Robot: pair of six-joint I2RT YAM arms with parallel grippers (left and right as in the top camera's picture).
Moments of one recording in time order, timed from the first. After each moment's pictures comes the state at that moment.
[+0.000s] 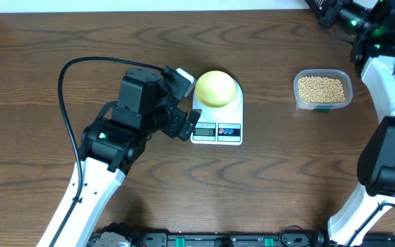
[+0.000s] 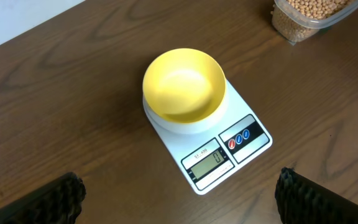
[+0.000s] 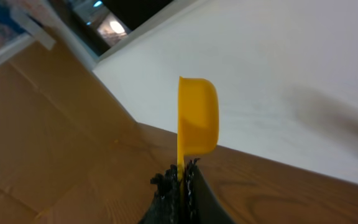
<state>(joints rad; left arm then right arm) -0.38 1.21 1.17 -0.74 0.18 0.19 -0.15 1.99 1.60 0.40 -1.06 0.53</state>
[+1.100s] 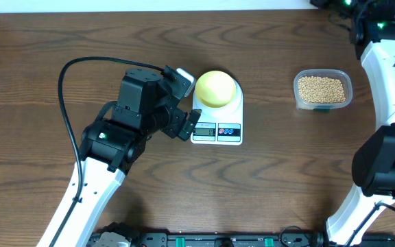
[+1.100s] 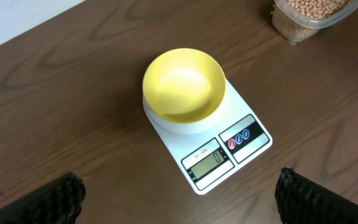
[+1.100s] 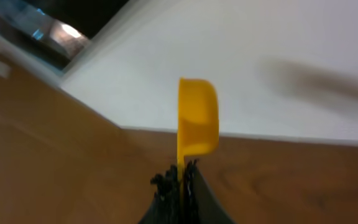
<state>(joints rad) -0.38 1.21 1.17 -0.74 0.18 0.19 -0.07 1.99 1.86 -0.16 -0.83 0.49</state>
